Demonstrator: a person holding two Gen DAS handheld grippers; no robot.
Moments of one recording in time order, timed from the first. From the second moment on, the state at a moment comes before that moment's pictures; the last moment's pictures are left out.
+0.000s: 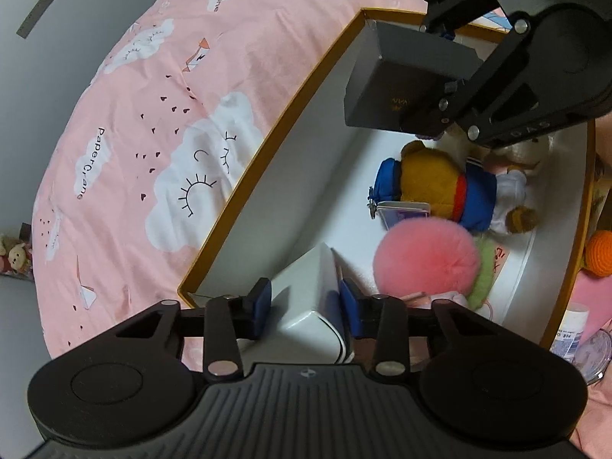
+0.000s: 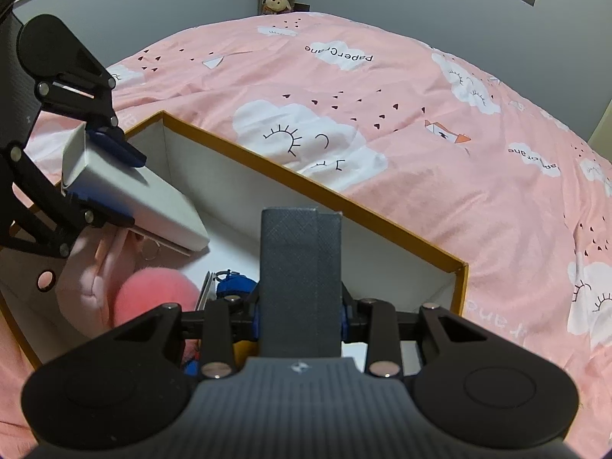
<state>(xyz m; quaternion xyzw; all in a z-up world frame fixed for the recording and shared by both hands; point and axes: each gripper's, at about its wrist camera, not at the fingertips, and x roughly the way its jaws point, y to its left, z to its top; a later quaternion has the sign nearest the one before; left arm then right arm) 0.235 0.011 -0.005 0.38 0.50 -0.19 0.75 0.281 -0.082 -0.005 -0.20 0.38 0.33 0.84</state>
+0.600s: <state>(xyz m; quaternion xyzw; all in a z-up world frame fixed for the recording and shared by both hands) 0.242 0.009 0.018 0.32 0.50 -0.19 0.78 0.281 -0.085 -0.006 -0.20 0.39 0.33 0.84</state>
